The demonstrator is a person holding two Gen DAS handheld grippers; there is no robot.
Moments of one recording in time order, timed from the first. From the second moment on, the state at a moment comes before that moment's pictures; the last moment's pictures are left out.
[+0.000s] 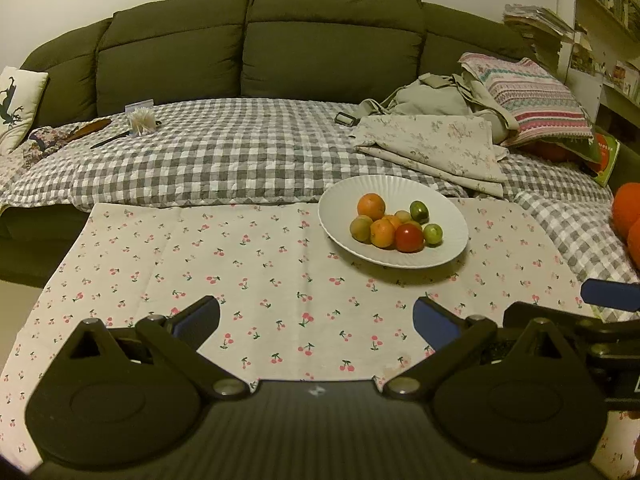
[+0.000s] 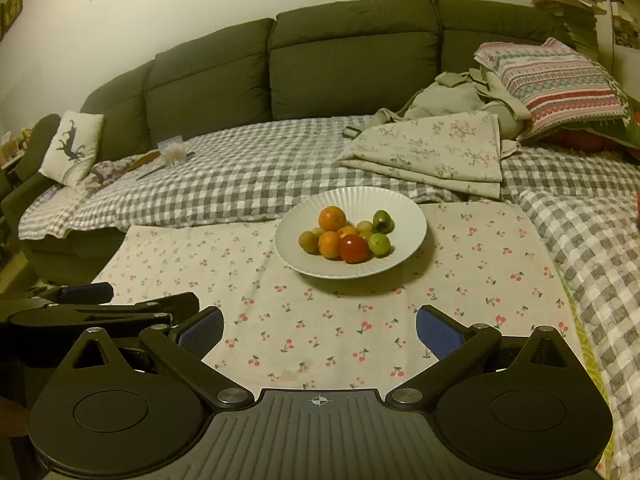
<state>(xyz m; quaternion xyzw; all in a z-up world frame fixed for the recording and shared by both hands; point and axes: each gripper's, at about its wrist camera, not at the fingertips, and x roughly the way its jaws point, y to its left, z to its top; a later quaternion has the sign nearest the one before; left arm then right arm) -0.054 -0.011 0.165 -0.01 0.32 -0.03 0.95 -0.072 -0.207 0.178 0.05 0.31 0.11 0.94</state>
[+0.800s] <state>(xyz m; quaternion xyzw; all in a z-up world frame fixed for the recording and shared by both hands) -0.054 -0.012 0.164 0.00 0.32 -0.03 0.95 -0.070 -0.207 0.173 0.05 0.31 0.10 0.94</state>
